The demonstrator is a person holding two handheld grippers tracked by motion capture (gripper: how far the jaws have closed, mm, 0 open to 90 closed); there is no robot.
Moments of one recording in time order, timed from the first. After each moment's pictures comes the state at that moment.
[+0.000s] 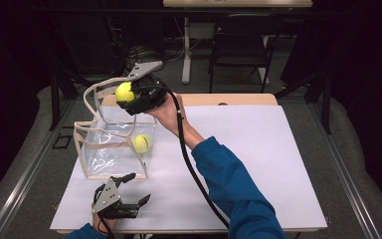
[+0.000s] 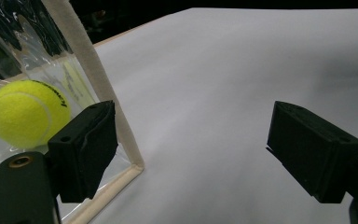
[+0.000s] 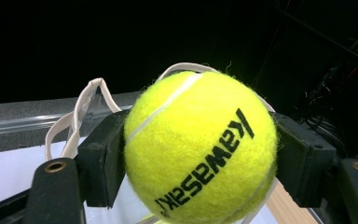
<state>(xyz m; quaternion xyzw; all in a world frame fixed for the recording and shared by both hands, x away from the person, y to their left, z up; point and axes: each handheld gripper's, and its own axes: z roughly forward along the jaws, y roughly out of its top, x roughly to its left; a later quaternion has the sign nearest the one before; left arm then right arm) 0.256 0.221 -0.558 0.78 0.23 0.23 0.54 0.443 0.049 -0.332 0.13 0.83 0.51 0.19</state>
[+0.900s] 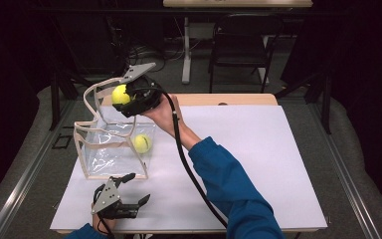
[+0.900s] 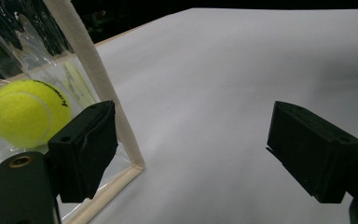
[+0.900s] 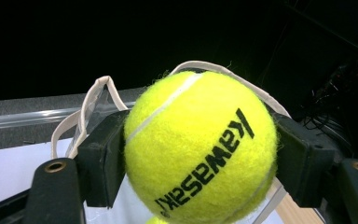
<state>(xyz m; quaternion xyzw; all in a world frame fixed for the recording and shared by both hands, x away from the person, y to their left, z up) 0.256 0.221 -0.558 0.78 0.23 0.23 0.54 0.442 0.061 -0.335 0.13 0.84 0.50 0.19</state>
